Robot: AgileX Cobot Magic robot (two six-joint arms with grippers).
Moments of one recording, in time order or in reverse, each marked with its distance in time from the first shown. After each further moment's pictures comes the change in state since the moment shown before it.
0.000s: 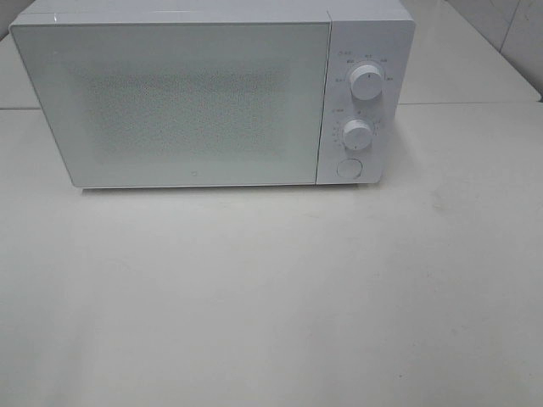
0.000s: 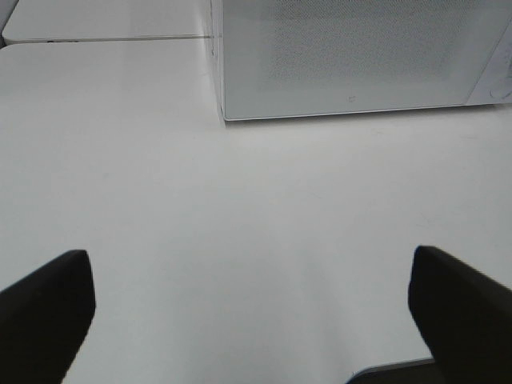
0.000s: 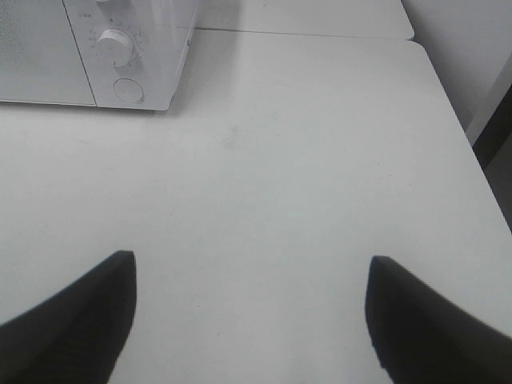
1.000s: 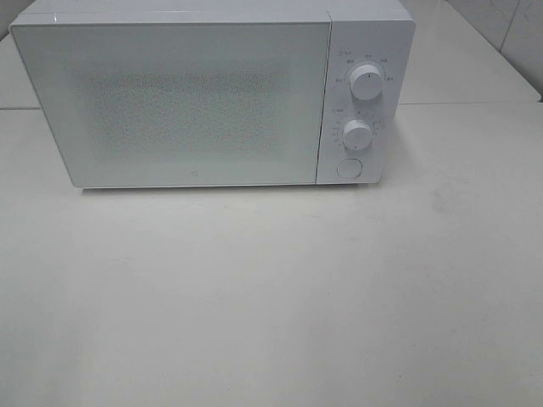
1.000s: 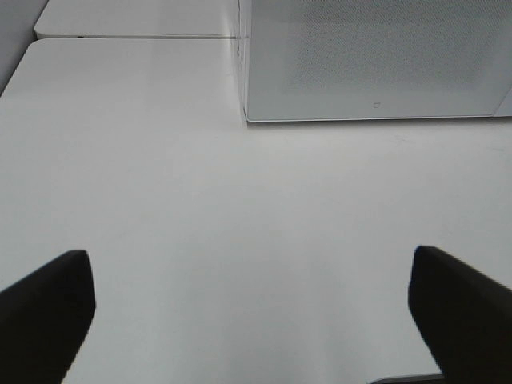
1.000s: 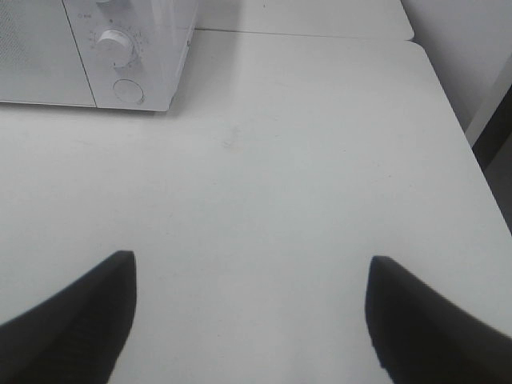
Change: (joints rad) left arm 0.065 0.000 0.000 0.002 0.000 0.000; right arm 0.000 0.000 0.000 0.000 -0.002 0.000
